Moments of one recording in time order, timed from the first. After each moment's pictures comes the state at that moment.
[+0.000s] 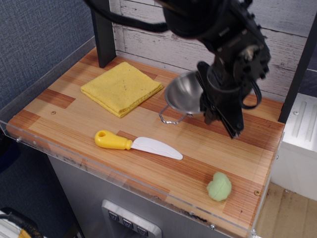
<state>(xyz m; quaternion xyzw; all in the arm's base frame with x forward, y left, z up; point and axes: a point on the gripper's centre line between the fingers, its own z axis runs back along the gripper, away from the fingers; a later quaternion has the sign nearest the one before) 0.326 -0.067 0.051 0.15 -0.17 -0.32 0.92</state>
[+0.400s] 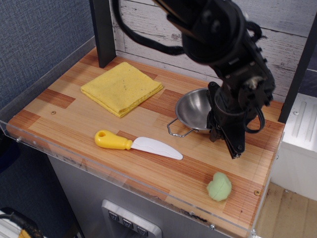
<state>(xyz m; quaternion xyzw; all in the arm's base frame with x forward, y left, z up) 0.326 -0.081 0.020 0.14 -0.16 -0.38 0.90</state>
